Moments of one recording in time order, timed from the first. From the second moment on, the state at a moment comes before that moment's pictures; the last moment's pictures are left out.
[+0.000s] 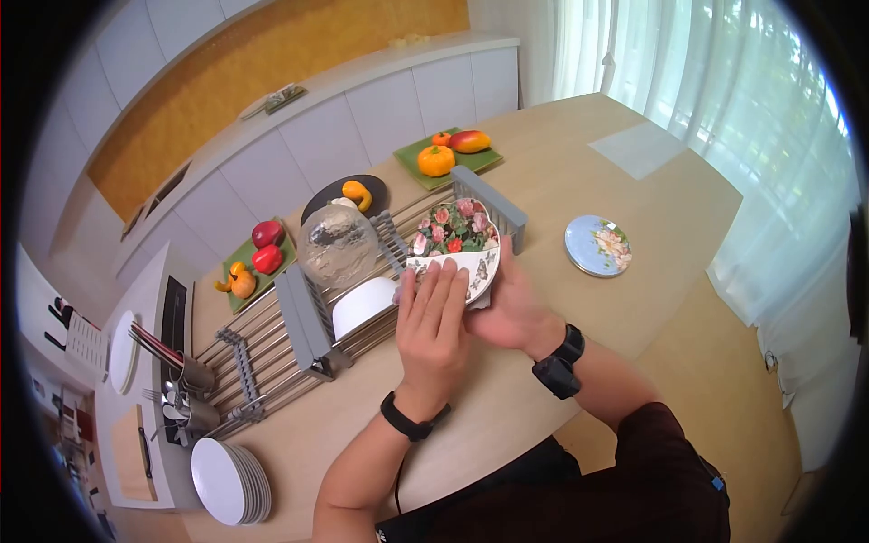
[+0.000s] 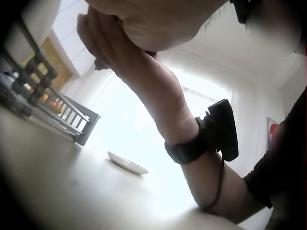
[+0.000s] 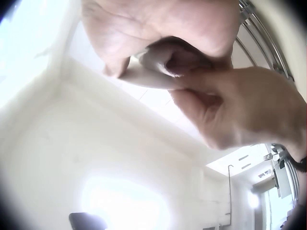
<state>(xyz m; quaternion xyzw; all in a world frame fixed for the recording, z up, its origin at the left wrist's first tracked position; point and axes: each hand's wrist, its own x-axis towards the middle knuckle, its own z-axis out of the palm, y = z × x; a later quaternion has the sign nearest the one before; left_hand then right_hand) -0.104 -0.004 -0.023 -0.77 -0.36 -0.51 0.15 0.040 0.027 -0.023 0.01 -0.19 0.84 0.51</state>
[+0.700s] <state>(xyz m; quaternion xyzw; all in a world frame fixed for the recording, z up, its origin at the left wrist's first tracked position) -0.160 -0.006 0.036 -0.59 -0.37 -0.43 -0.58 0.076 0.034 -0.007 -0.19 -0.49 0.72 0.45</state>
